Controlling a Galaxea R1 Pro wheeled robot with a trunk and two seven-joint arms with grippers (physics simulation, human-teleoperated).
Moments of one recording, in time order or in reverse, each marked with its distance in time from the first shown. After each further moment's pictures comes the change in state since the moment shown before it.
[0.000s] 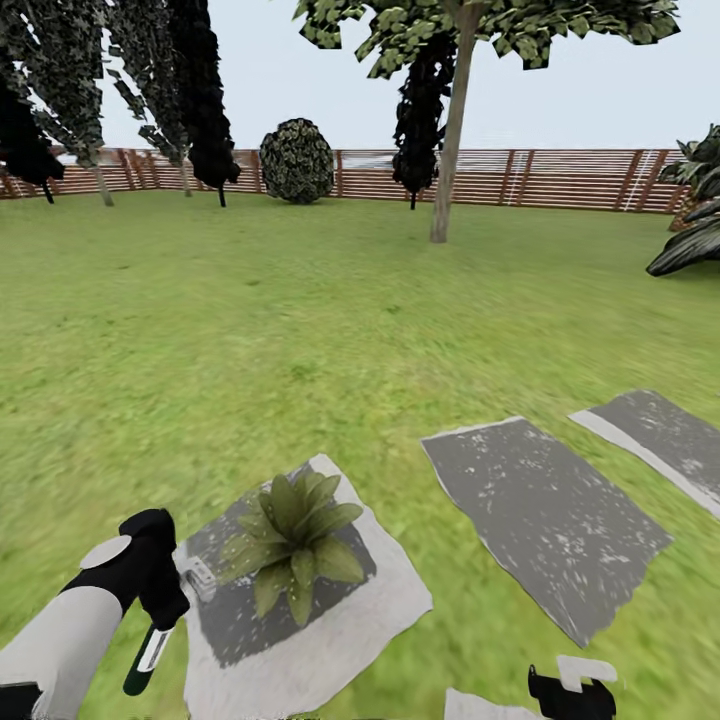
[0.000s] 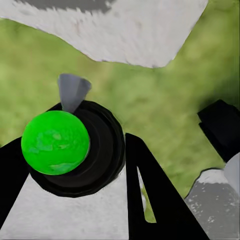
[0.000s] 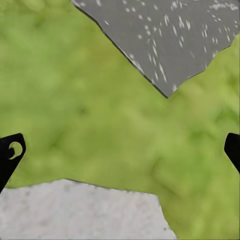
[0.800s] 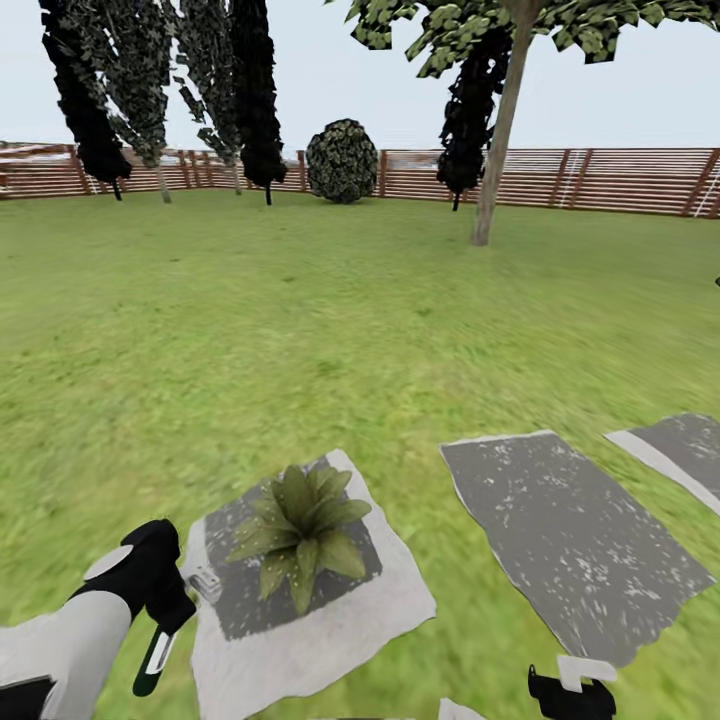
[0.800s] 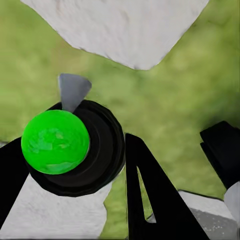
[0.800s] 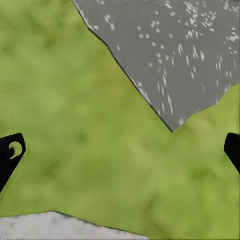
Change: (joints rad) left arm 0.000 -0.043 0.137 0.071 0.003 0.002 0.173; right arm 0.000 0.000 0.000 0.000 0.000 0.000 0.000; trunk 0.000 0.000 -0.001
